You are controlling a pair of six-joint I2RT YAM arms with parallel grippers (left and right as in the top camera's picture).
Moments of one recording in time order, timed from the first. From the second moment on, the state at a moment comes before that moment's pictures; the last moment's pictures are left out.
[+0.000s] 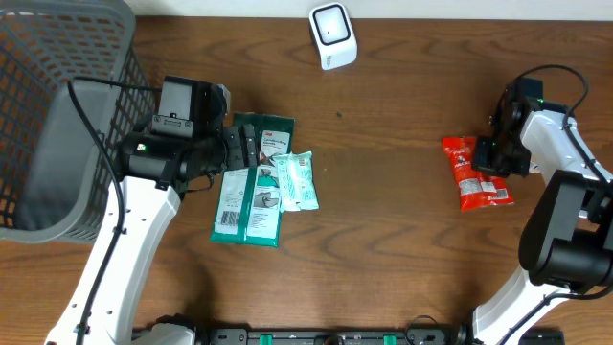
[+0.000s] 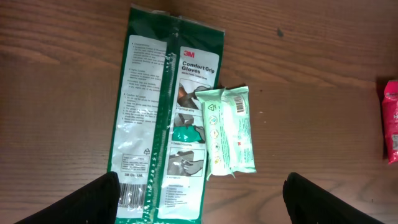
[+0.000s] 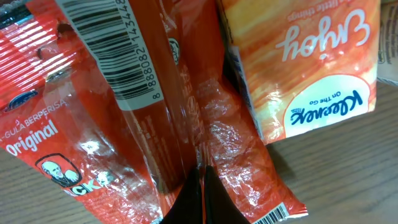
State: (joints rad) left arm -0.20 1.36 1.27 -0.95 0.18 -0.33; right arm -0.21 1.95 1.35 -0.92 0.08 0.10
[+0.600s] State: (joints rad) left arm -0.20 1.36 1.27 -0.95 0.18 -0.33; right arm -0.19 1.82 1.48 -1.08 -0.14 0.10
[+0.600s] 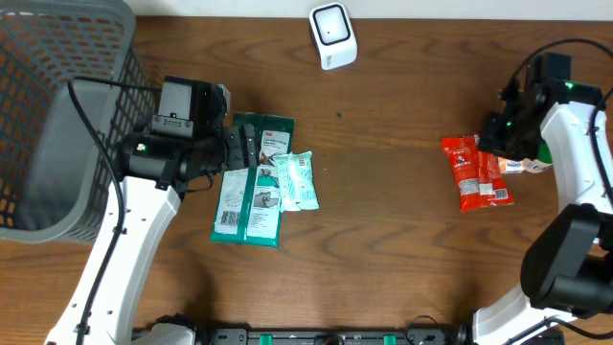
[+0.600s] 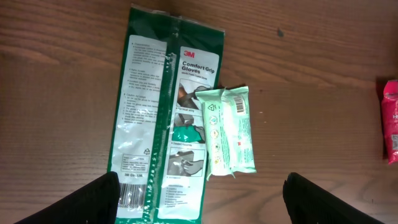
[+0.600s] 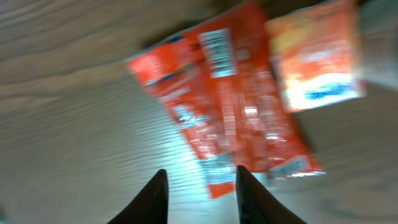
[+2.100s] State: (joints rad) left arm -0.20 1.36 1.27 -0.97 0.18 -0.34; right arm 0.33 1.83 1.29 -0.74 -0.27 0.27
